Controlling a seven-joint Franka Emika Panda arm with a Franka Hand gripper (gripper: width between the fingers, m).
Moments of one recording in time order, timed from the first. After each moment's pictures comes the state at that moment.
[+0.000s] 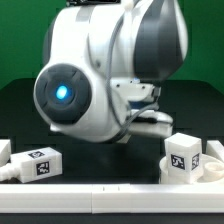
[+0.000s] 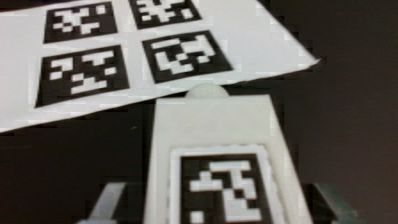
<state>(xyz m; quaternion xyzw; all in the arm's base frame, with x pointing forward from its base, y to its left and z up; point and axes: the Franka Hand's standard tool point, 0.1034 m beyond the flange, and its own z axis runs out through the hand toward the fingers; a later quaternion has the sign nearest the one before) 0.469 0.004 0.041 -0.87 0.13 0.46 0.09</state>
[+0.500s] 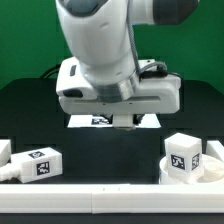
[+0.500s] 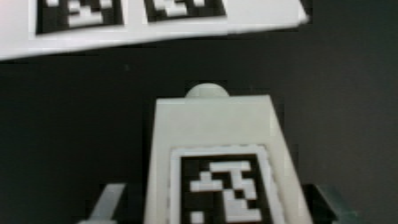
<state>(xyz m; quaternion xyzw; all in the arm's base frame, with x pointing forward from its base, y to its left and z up) 0.478 -0.002 0.047 -0.95 0.09 0.28 0.08</state>
